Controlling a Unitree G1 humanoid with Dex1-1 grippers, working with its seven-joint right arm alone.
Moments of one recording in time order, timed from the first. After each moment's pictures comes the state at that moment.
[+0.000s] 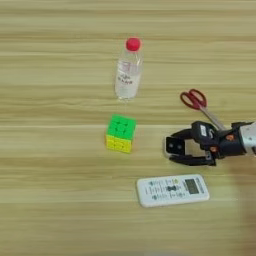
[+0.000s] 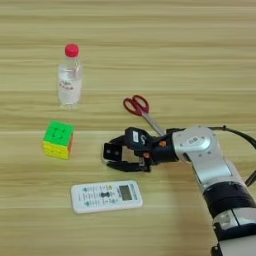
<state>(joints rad) -0.33 -0.61 0.16 0.53 -0.01 -0.29 1.32</state>
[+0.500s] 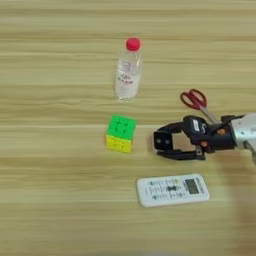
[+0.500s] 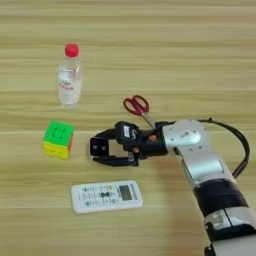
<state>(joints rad) -0.33 -0.56 0.16 0.35 0.09 -0.24 1.38</state>
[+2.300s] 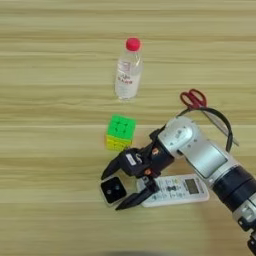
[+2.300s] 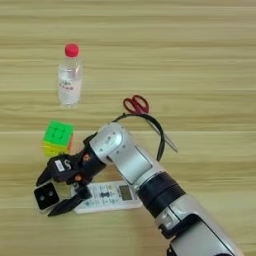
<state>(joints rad) -0.42 -0.38 0.55 0.23 -0.04 -0.05 1.49</state>
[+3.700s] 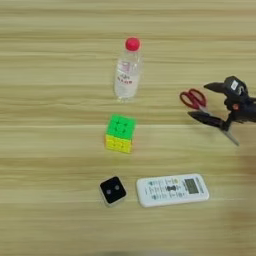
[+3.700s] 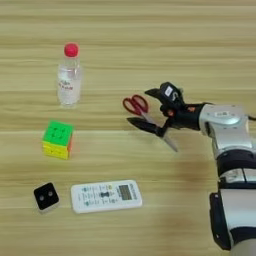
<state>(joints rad) -0.64 -0.61 -0.02 1.03 -0.01 -0.28 1.04</state>
